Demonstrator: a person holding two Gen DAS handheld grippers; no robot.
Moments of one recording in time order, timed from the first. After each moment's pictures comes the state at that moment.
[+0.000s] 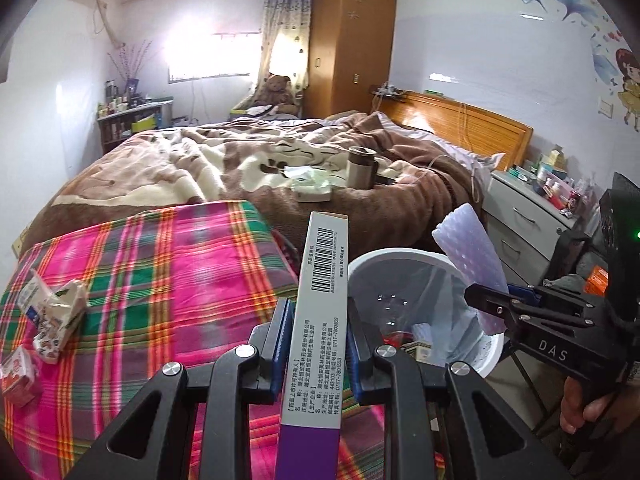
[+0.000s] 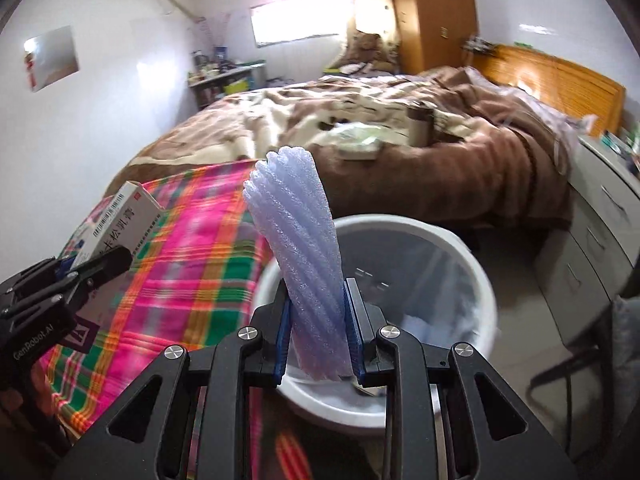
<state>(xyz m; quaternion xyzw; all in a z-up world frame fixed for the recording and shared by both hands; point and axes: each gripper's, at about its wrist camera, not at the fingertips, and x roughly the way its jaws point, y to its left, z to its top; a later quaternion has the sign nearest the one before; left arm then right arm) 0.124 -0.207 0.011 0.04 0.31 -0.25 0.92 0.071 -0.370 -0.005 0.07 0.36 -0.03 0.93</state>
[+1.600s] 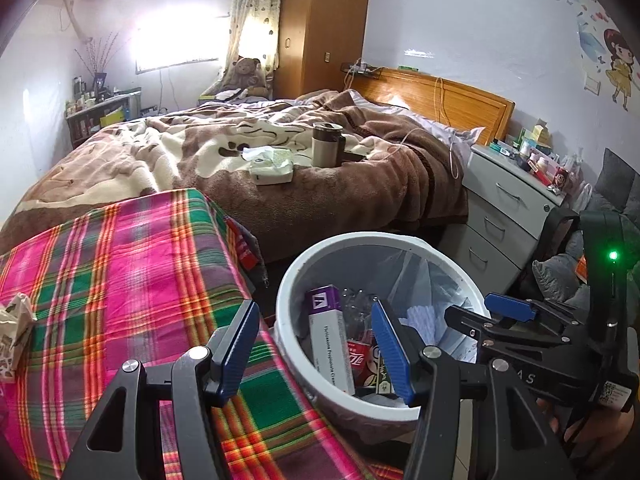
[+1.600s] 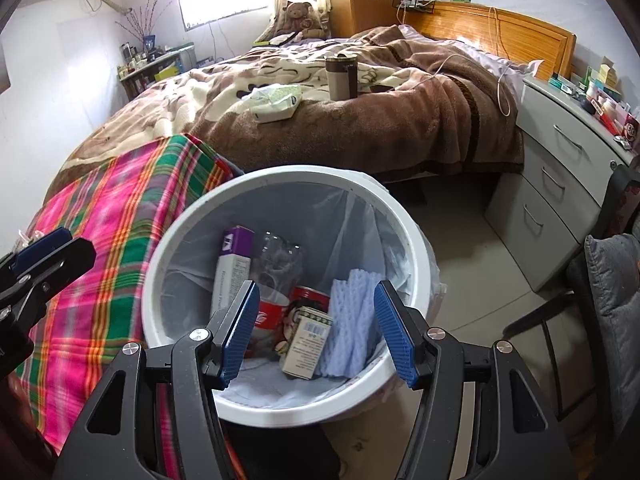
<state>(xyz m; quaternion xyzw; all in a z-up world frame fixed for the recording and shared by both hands) 0.146 -0.263 -0.015 0.05 0.34 -0.28 0.90 0.065 -0.407 -0.036 0.10 0.41 -0.12 0.90</state>
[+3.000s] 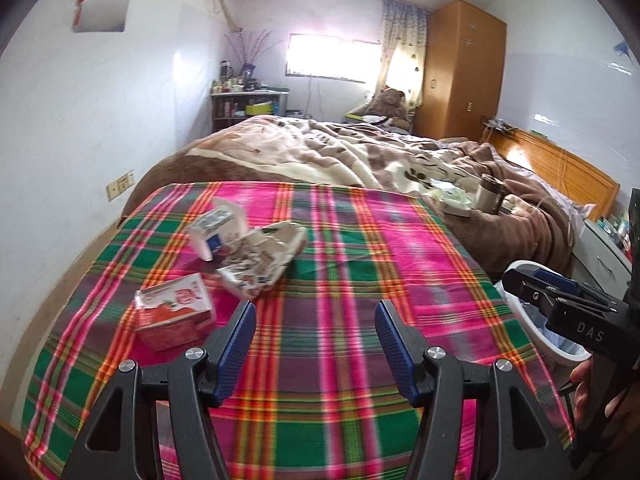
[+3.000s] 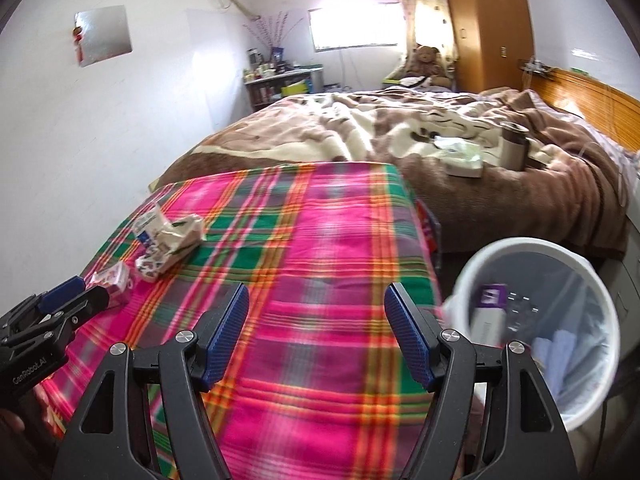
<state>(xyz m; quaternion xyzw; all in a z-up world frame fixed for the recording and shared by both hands) 0.115 0.018 -0.013 -0.03 0.31 -0.06 0.95 0.103 -0.206 -0.010 0.05 0.34 0.06 0.94</state>
